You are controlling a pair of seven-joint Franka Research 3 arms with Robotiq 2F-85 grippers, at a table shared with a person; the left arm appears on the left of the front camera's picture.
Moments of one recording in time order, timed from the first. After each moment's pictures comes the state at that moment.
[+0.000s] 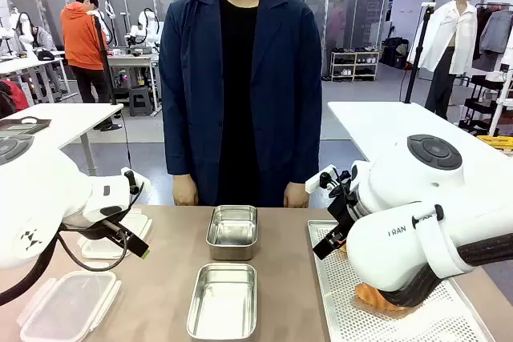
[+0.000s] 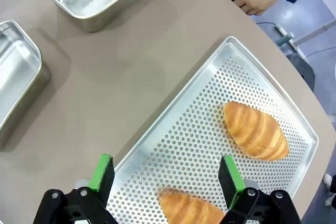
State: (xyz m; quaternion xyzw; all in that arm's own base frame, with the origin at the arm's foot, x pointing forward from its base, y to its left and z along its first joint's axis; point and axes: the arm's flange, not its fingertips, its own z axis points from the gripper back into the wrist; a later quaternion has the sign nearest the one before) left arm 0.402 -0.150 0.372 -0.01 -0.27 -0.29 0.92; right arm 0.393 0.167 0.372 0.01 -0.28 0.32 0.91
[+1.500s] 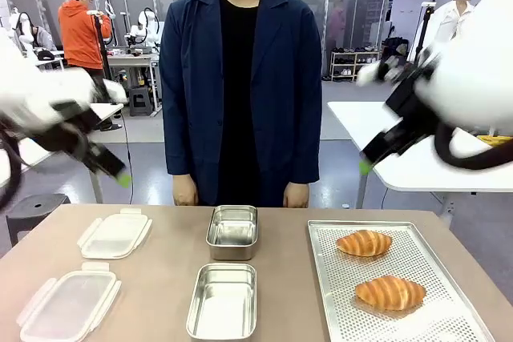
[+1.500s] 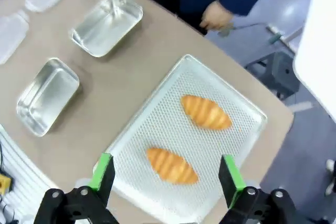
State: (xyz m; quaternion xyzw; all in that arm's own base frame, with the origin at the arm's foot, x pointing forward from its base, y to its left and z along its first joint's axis) left arm 0.371 -0.132 0.575 -0.08 -0.27 -0.31 0.91; right arm 0.362 0.091 0.599 0.05 -0.27 0.28 0.92
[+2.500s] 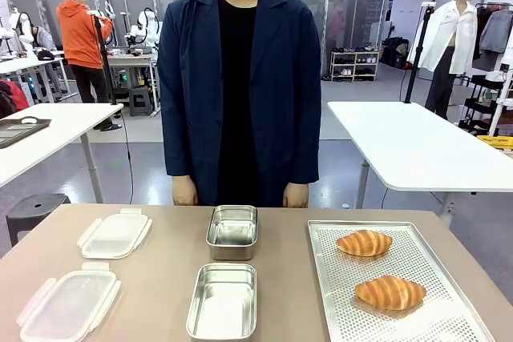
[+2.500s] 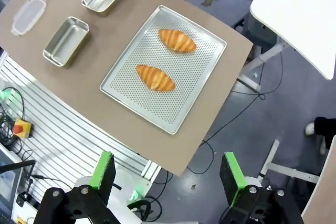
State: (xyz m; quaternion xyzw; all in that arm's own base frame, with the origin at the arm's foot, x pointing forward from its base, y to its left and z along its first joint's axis) left arm 0.207 0.009 0.785 -0.11 -0.35 -0.25 0.90; right arm 0.194 -0.064 0.756 0.04 -0.26 0.24 0.94
